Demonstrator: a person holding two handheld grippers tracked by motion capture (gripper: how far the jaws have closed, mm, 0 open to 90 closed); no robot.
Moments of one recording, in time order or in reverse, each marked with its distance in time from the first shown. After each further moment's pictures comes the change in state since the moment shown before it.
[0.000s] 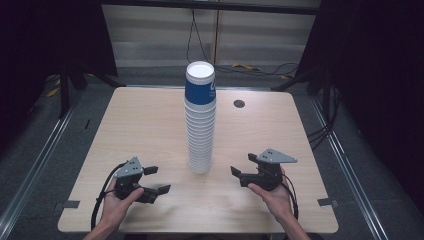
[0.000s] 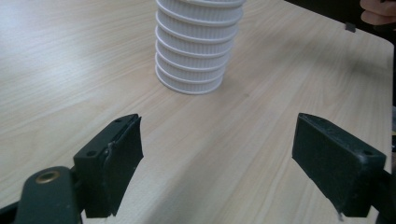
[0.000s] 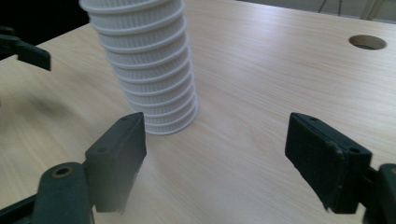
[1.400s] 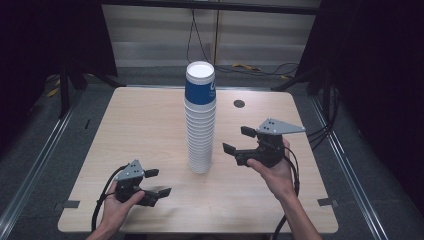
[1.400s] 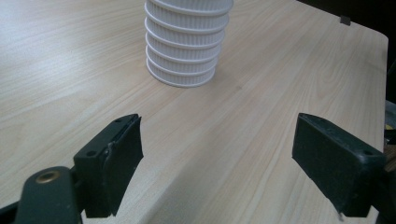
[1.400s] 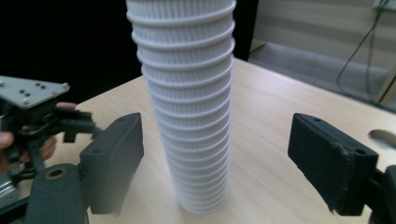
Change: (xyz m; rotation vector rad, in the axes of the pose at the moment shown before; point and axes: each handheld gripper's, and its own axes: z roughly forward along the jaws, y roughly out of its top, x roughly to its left) left arm -0.005 -0.004 0.001 0.016 -0.008 0.002; right arm 0.019 0.100 -0.026 -0.099 0.114 -0.070
